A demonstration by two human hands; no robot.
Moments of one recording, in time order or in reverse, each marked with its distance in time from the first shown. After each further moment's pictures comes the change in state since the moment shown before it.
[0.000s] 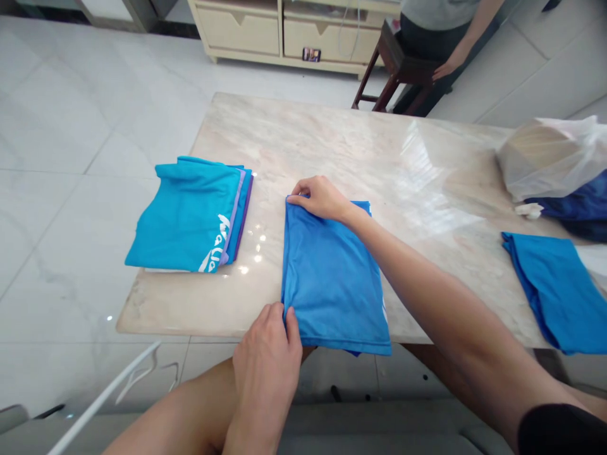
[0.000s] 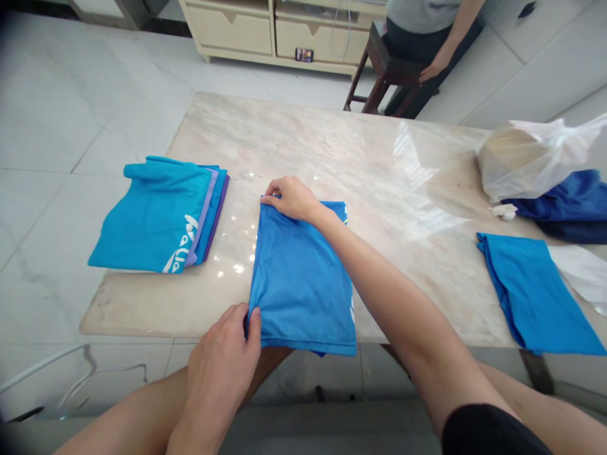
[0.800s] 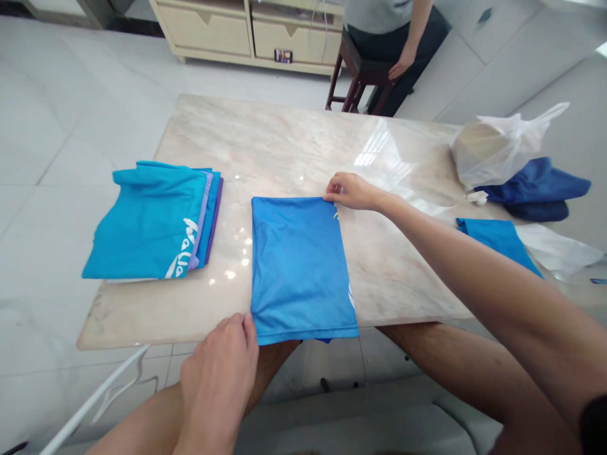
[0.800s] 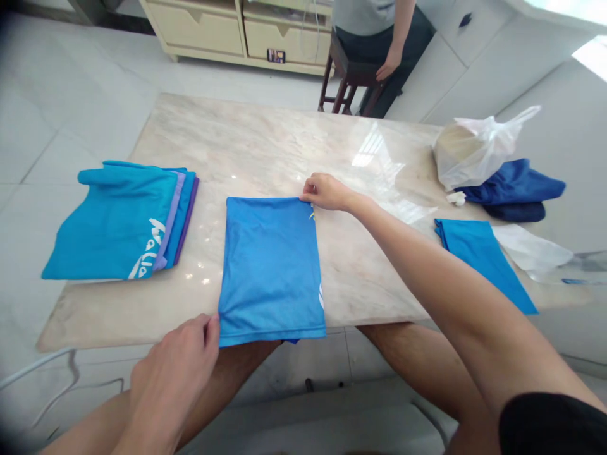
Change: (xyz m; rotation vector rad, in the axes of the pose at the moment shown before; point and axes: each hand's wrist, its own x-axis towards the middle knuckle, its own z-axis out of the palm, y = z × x) left_hand -0.006 -0.020 -0.012 0.284 -0.044 -0.053; right_hand -0.061 0.096 -0.100 -0.242 -0.095 0.124
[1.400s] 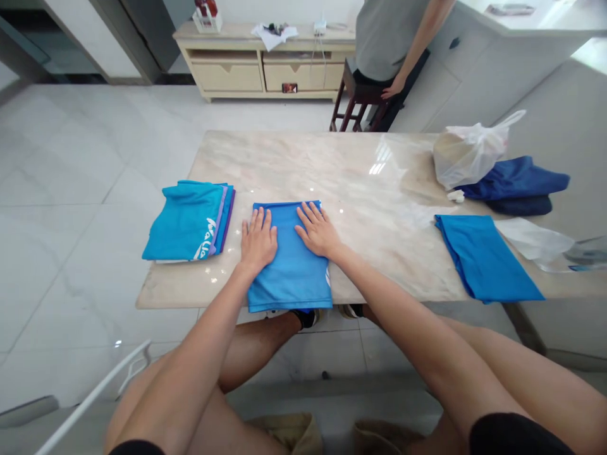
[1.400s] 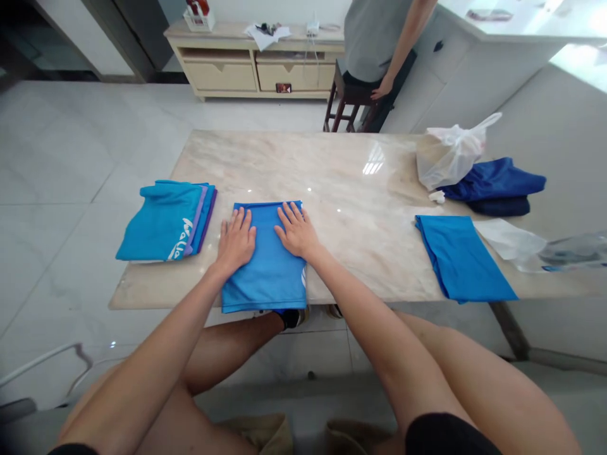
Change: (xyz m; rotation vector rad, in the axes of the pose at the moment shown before) left_hand 0.146 0.079 -0.015 -0.239 0.555 0.450; right_hand -0.080 -0.085 0.105 -0.146 0.184 -0.014
